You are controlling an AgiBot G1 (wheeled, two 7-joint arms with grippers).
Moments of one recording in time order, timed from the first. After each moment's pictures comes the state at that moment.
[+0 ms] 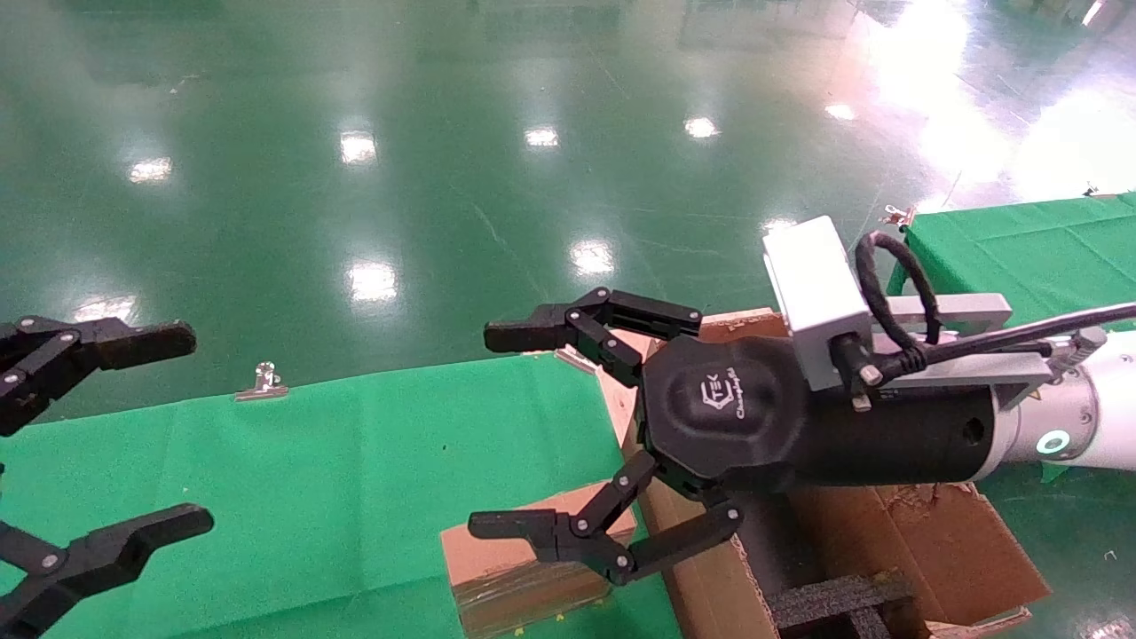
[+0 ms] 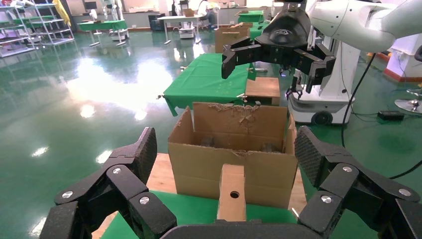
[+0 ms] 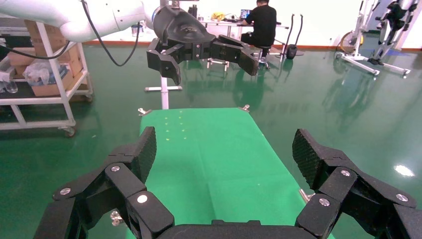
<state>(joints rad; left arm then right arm) -1.08 0.57 0.36 -1.24 0.65 1.45 -0.14 1.08 -0.61 -0.28 1.28 -0.73 -1.49 0.19</state>
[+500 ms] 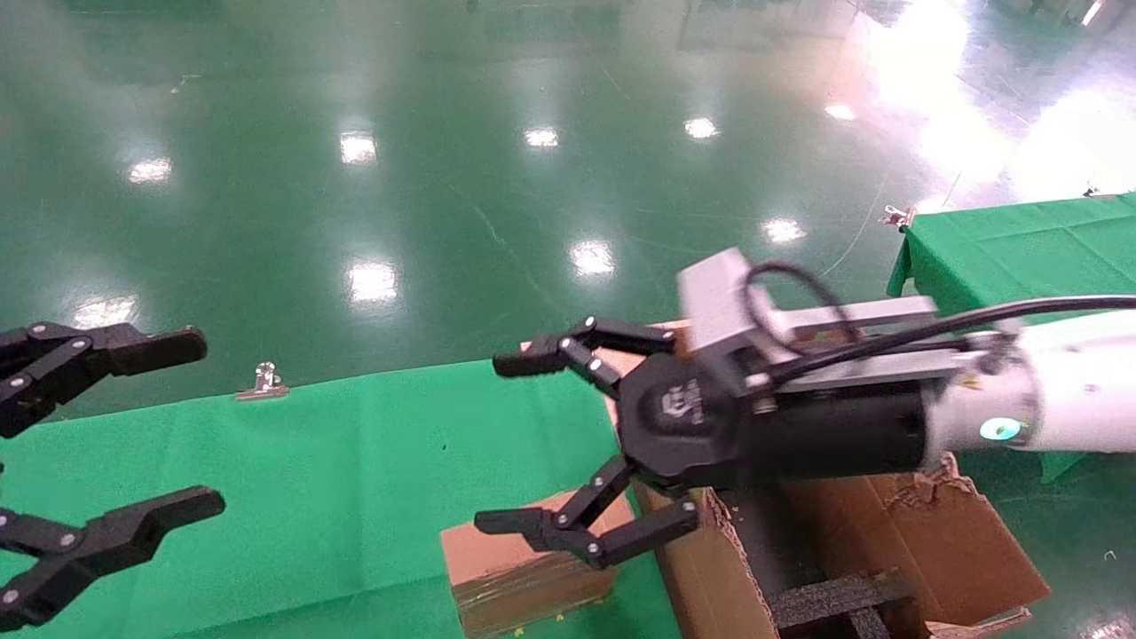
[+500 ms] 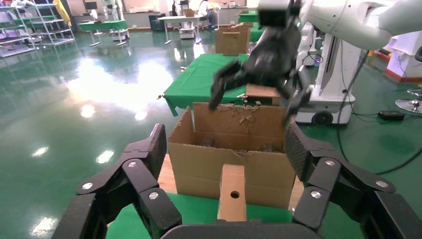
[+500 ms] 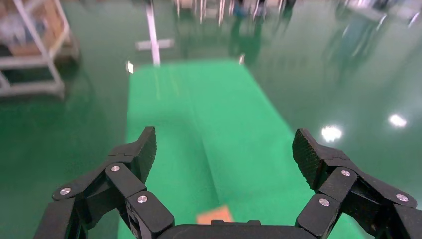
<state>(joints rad) -1.08 0.57 0.36 -1.24 0.65 1.45 -0.14 1.19 -0.64 -0.39 1.30 -0.96 -1.47 0.28</state>
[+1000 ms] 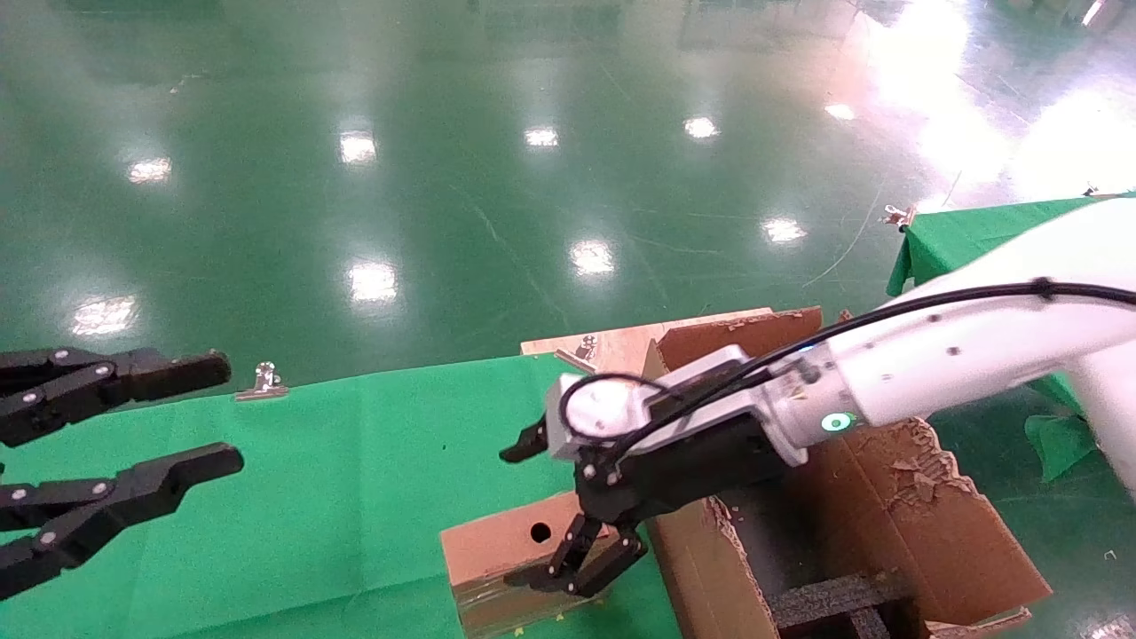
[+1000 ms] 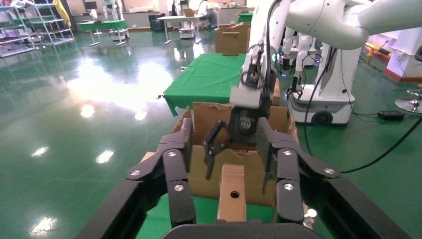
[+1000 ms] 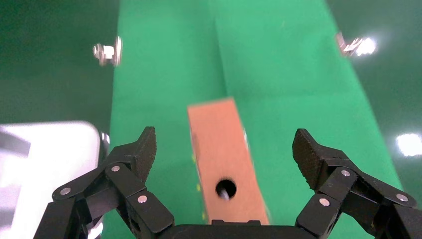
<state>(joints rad) -1.08 0.57 0.36 -1.24 0.65 1.45 -0.14 1.40 -0.80 -0.62 1.22 -1.36 -1.54 0.34</state>
